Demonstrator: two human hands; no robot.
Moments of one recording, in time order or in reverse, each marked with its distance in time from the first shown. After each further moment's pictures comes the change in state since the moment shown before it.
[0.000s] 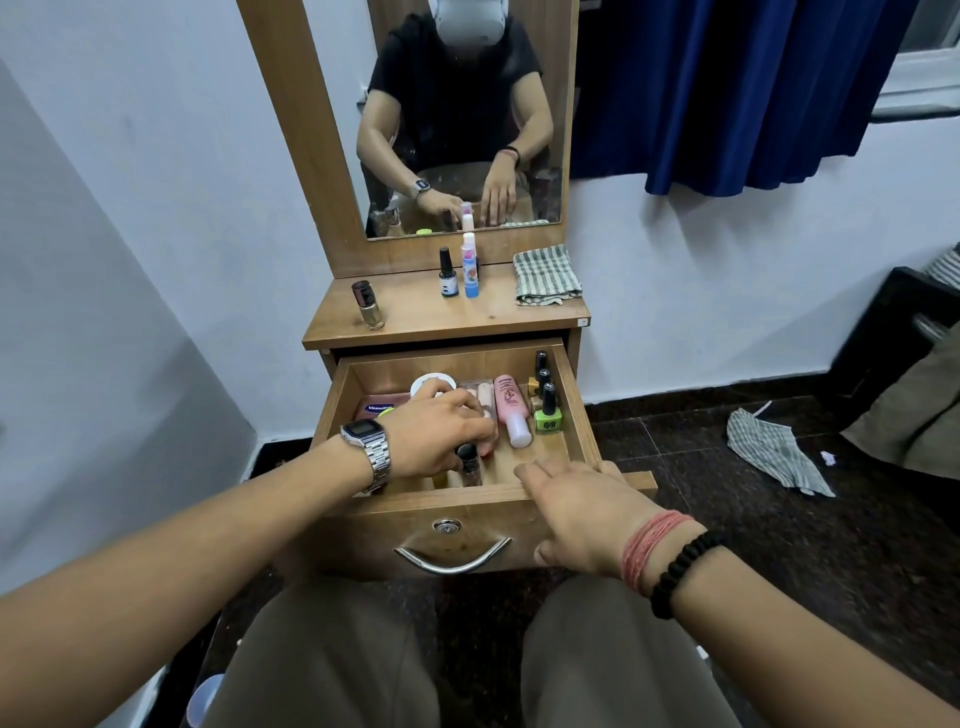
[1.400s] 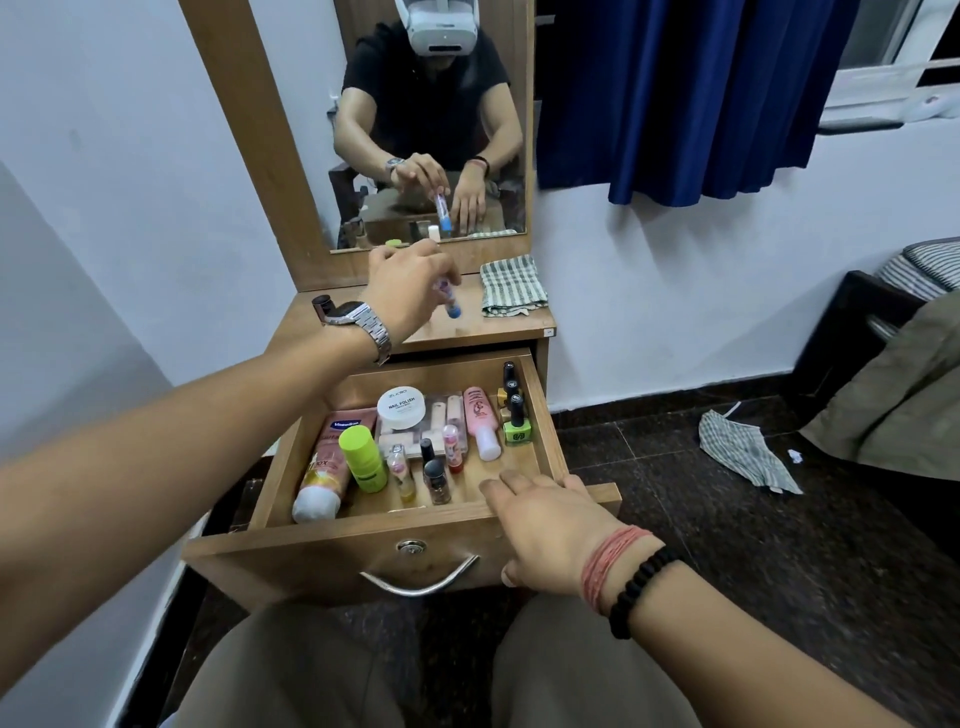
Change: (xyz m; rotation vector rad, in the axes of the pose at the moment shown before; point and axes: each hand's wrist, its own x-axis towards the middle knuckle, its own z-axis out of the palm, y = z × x) left_hand 0.083 -0.066 -0.084 -0.193 0.526 -0.474; right_hand 0.004 0.005 0.005 0.030 0.010 -0.013
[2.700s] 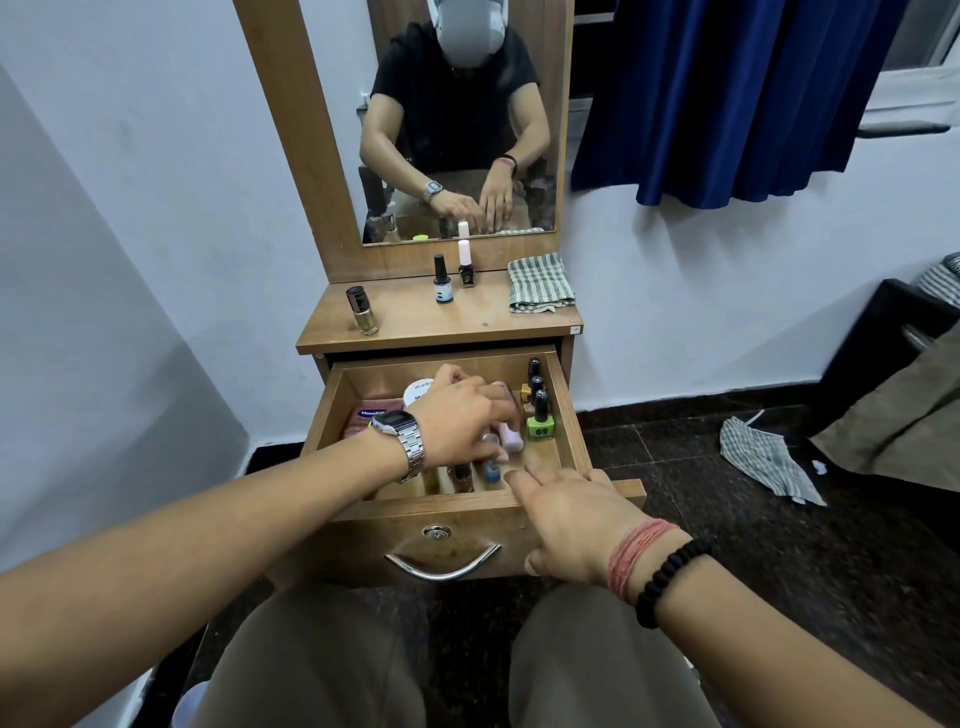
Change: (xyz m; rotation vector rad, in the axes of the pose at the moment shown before) left_hand -0.108 0.029 0.040 0.116 -0.390 0.367; right_hand -0.005 -0.005 -0.006 -0.027 -0.020 0.011
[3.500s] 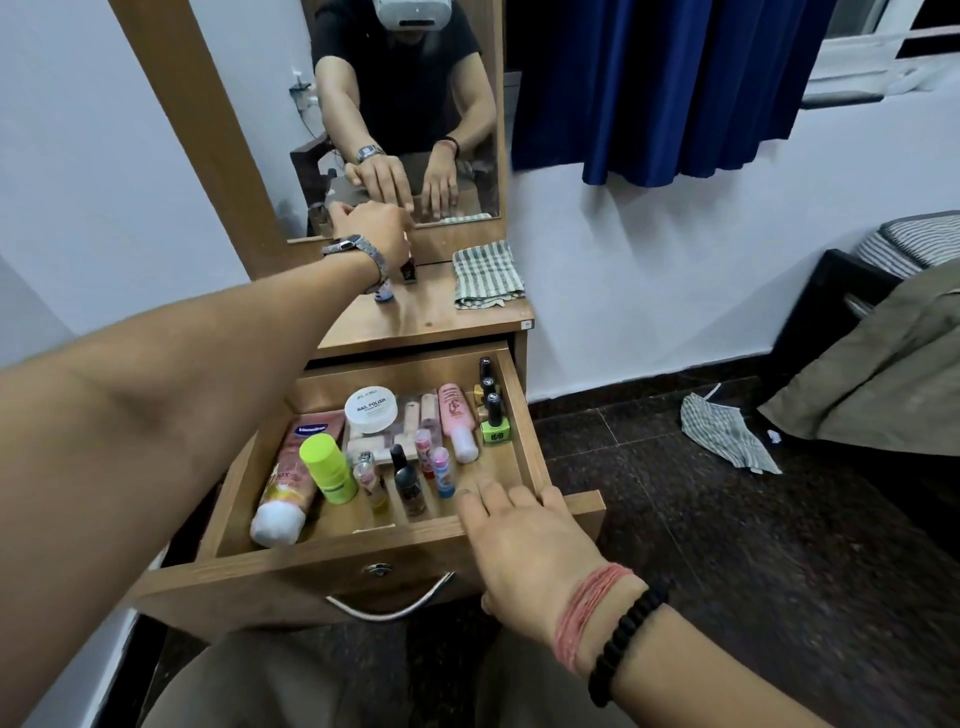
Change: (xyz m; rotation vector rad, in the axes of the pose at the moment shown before) left_hand 0.154 -0.140 -0.049 0.026 0.228 -0.611; right_hand 0.001 -0.004 0.007 -0.037 0.089 0.024
